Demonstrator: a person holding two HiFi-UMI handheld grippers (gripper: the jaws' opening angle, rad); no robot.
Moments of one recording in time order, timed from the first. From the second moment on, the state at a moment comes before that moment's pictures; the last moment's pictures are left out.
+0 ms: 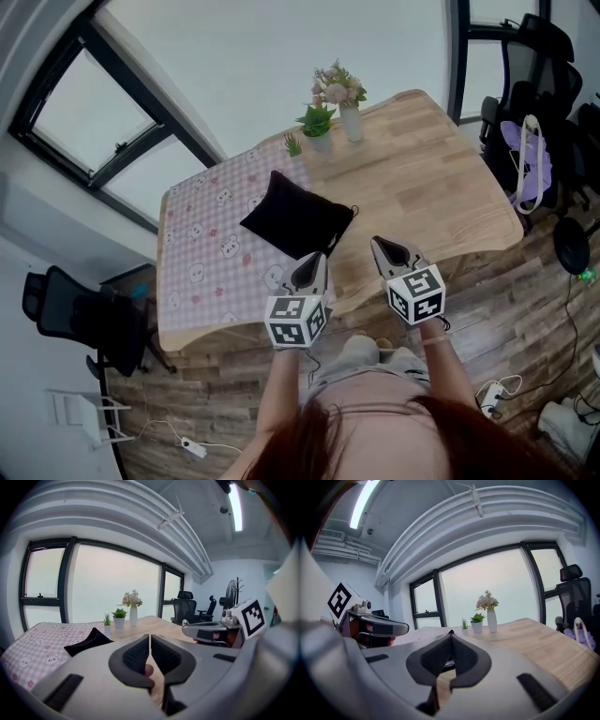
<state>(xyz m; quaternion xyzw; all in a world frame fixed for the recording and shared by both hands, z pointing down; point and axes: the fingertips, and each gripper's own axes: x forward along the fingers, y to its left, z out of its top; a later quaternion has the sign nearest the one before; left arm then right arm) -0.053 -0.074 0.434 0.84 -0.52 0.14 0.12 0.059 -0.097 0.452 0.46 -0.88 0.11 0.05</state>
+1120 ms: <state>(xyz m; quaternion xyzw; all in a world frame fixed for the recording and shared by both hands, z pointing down) -0.099 -0.011 0.339 0.87 -0.48 0.07 0.06 0.019 -0.036 0.365 0.50 -0.87 0.03 0.02</state>
